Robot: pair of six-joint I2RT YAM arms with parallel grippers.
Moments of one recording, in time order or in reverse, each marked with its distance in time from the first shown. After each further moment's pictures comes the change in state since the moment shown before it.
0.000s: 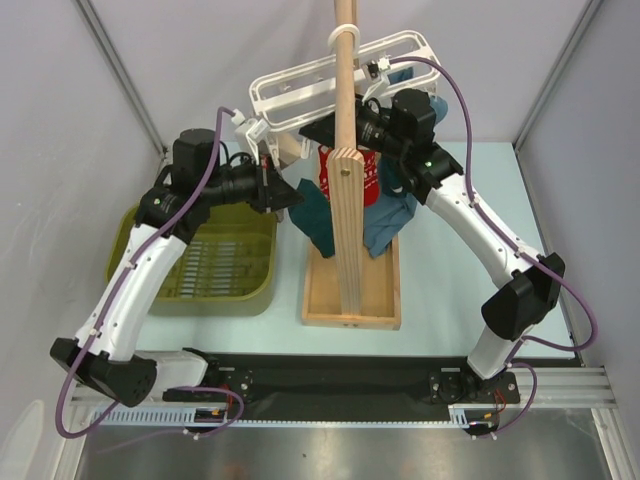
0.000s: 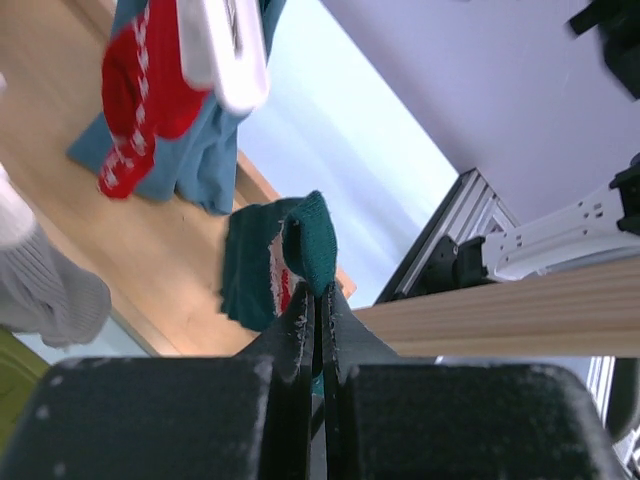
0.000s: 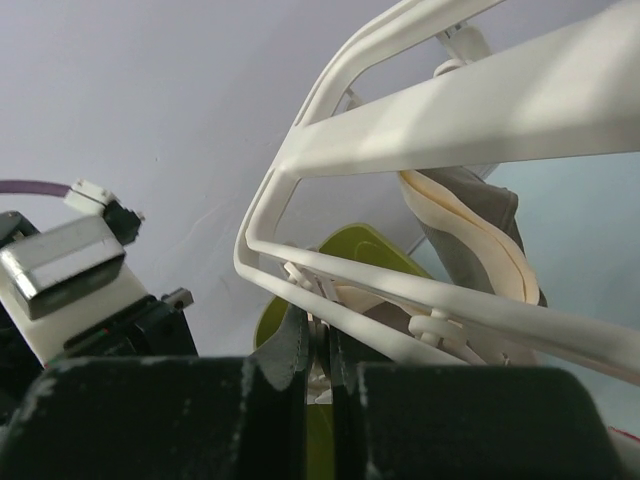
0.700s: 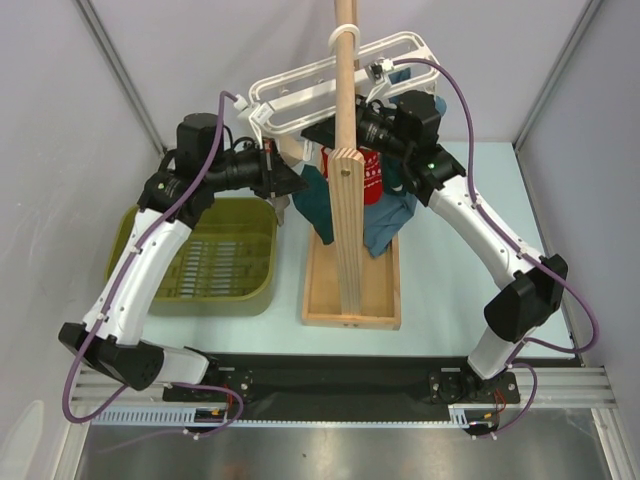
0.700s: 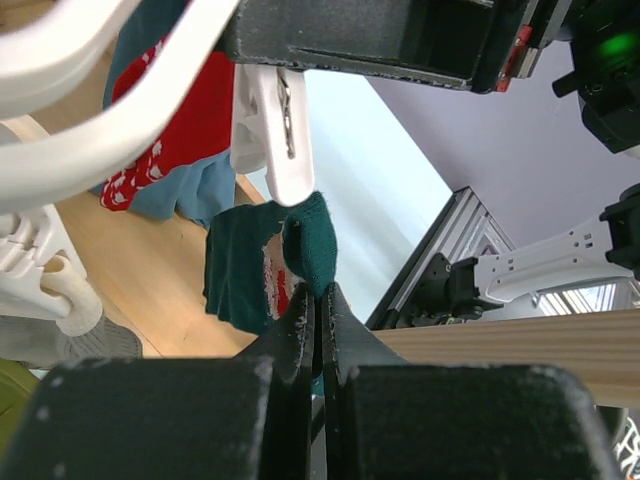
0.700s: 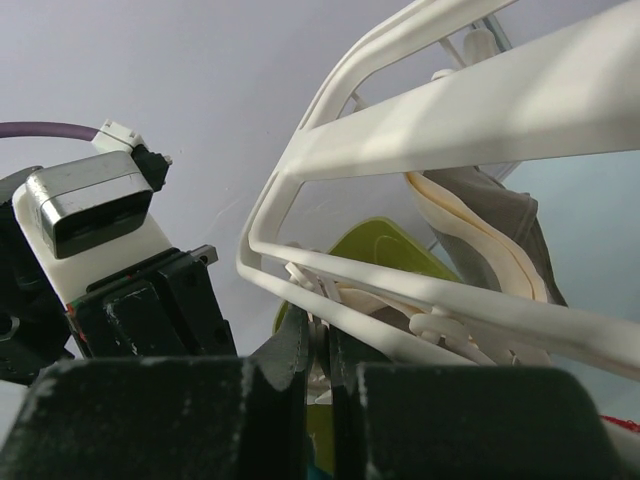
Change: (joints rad) left arm 0.000 0.096 0.138 -0.018 -0.008 -0.038; right arm -0.017 -0.017 -0.041 0.056 -0.066 0.042
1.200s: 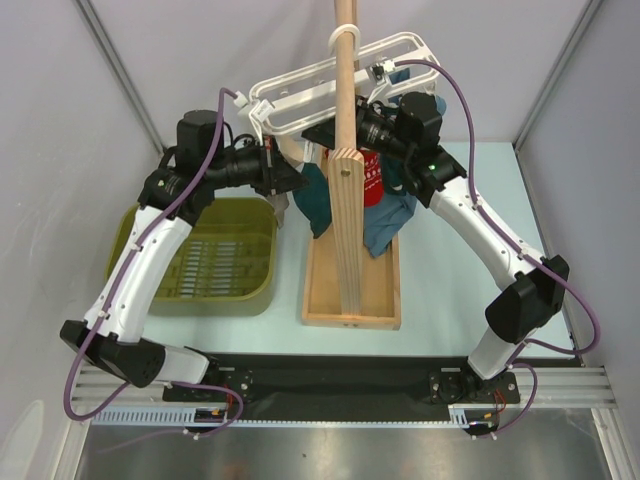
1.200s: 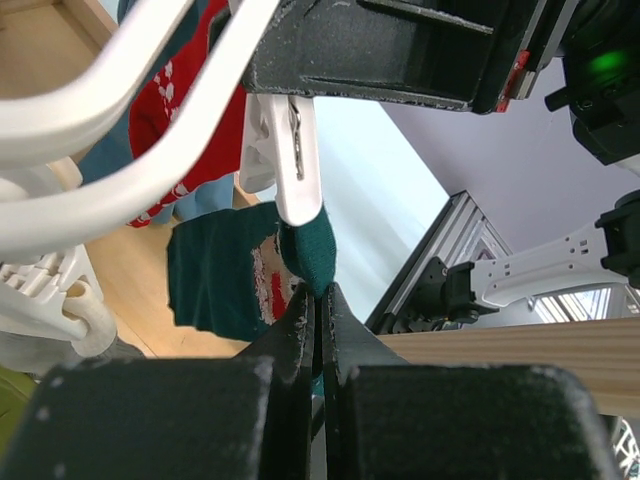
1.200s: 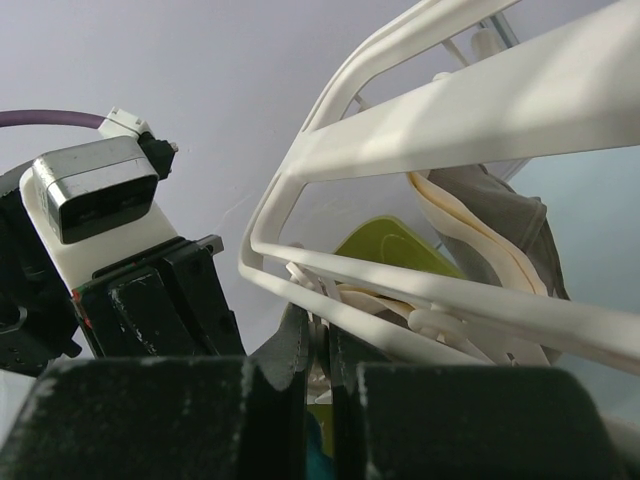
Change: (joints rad) left arm 0.000 0.017 0.027 -0.008 0.000 -0.011; right arm -0.003 -0.012 -0.023 0.021 -0.010 0.021
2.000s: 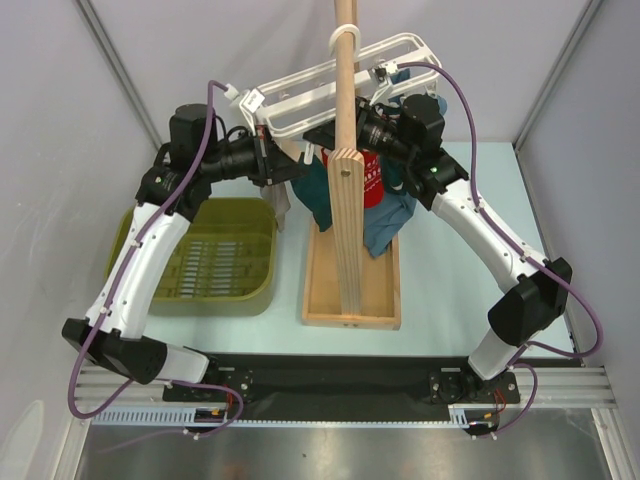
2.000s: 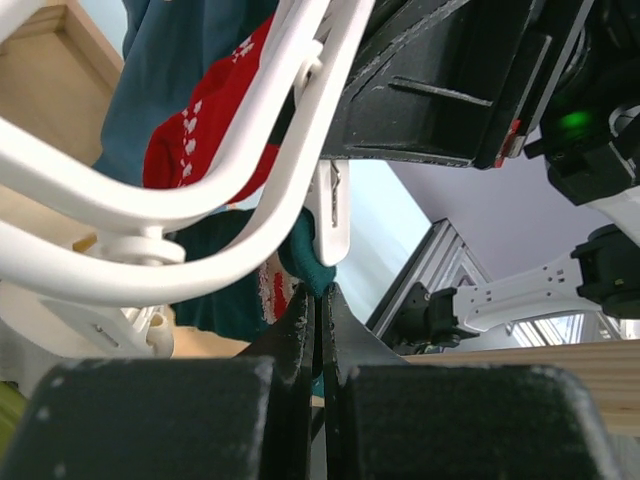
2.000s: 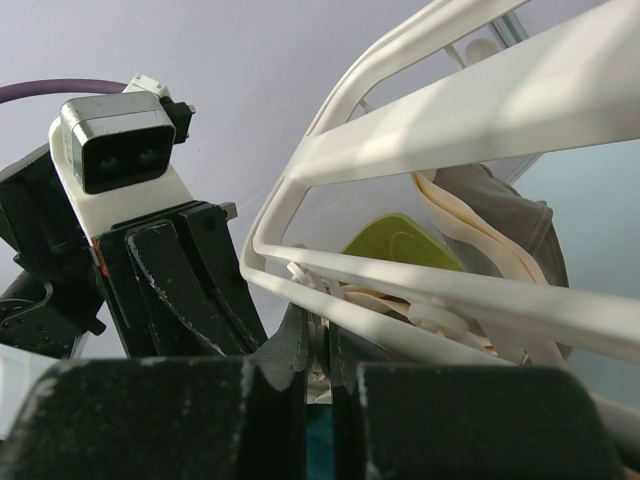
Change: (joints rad) left arm 0.047 0.015 0.008 0.068 0.033 -0.072; right arm -0.002 -0.021 -0.032 0.021 -0.009 0.024
